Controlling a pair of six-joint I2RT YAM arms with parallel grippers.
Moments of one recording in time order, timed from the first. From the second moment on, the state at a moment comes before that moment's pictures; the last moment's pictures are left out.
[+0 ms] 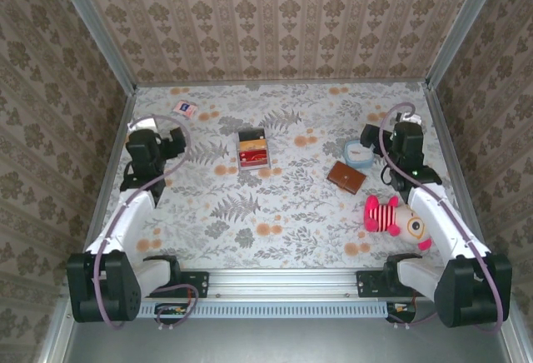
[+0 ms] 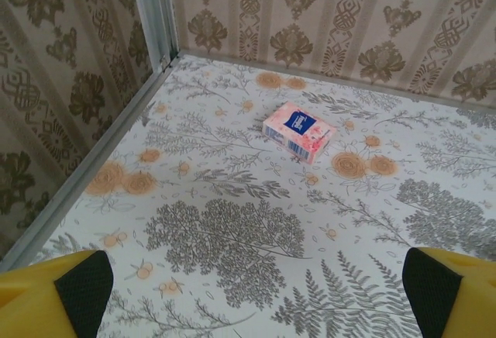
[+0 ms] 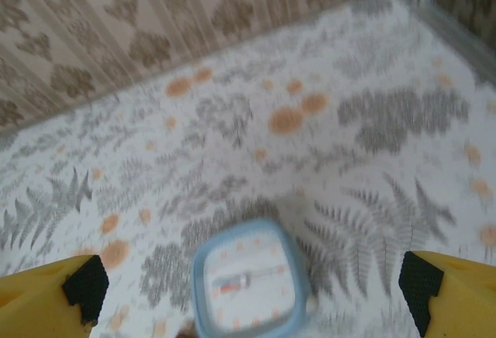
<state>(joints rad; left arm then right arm) -0.04 1.12 0.69 0.02 -0.17 -0.18 0.03 1.11 0.76 -0.19 0.16 0.39</state>
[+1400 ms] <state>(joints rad) -0.06 1.25 0.73 -0.16 0.04 -0.40 0.51 1.70 0.99 -0.45 0.09 0.77</state>
